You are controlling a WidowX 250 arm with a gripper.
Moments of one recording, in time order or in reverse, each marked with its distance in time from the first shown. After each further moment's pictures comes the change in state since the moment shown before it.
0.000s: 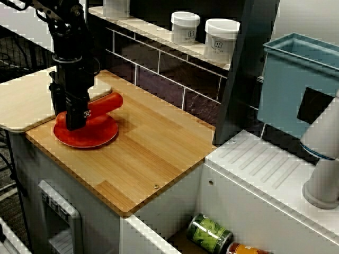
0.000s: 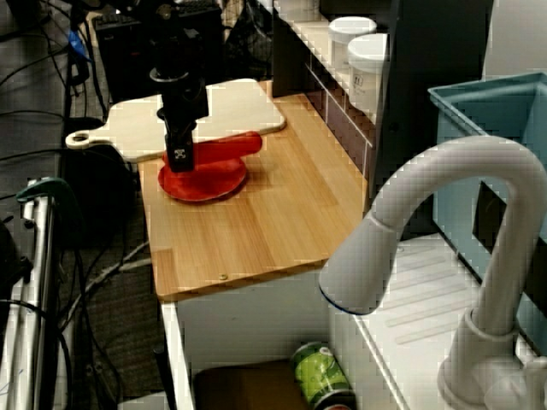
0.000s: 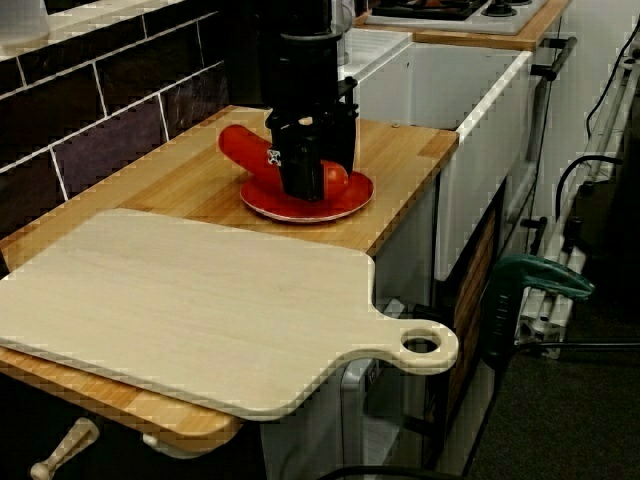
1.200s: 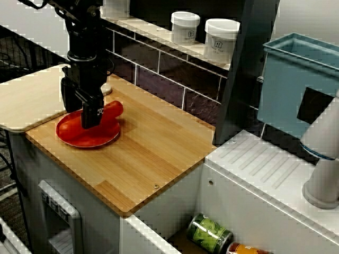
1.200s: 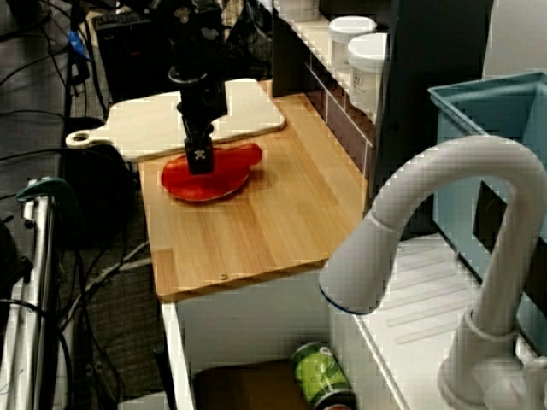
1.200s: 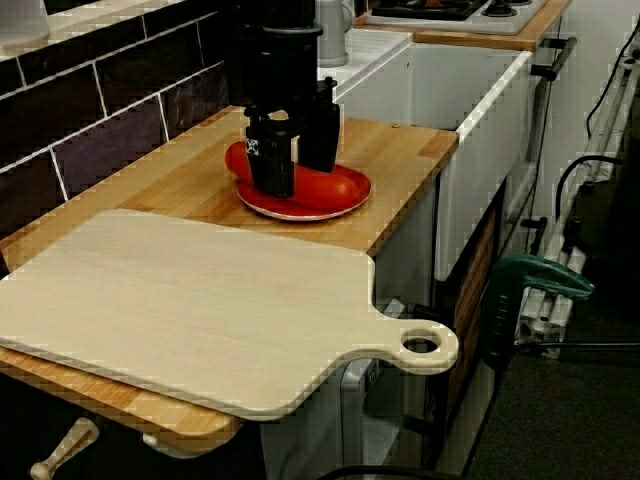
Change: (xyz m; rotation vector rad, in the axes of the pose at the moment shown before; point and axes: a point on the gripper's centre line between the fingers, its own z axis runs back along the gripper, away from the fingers) arm 0.020 0.000 -0.002 0.073 -0.011 -0.002
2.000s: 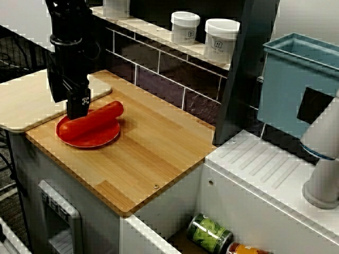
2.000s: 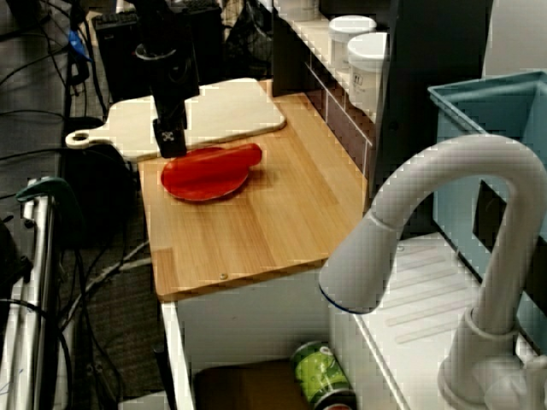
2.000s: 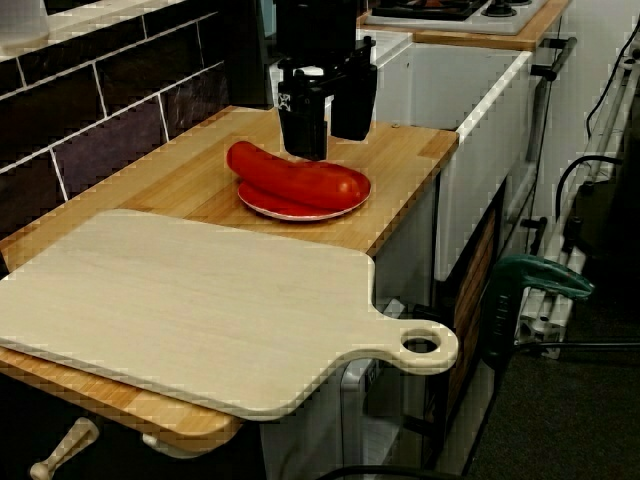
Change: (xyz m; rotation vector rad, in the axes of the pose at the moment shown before) arm -0.023 -0.006 0.031 0.003 -0.018 -0.049
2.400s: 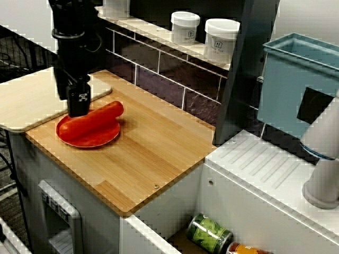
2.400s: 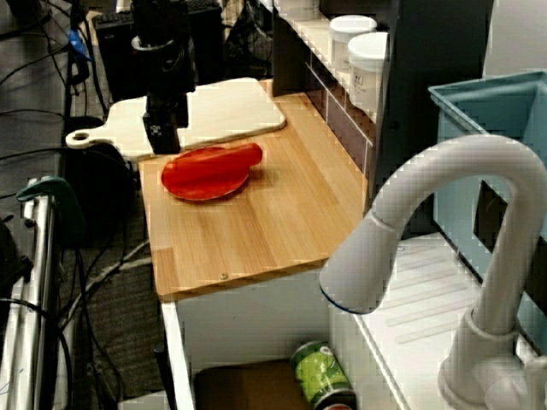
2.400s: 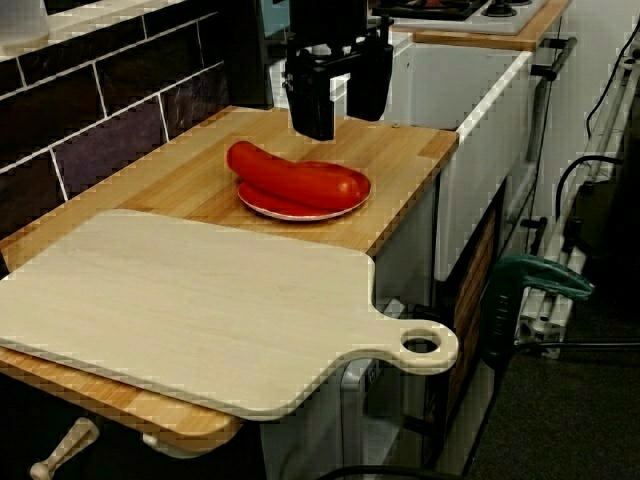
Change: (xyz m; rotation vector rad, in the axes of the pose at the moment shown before) arm -0.003 -0.008 0.012 -0.039 -0.004 -0.133
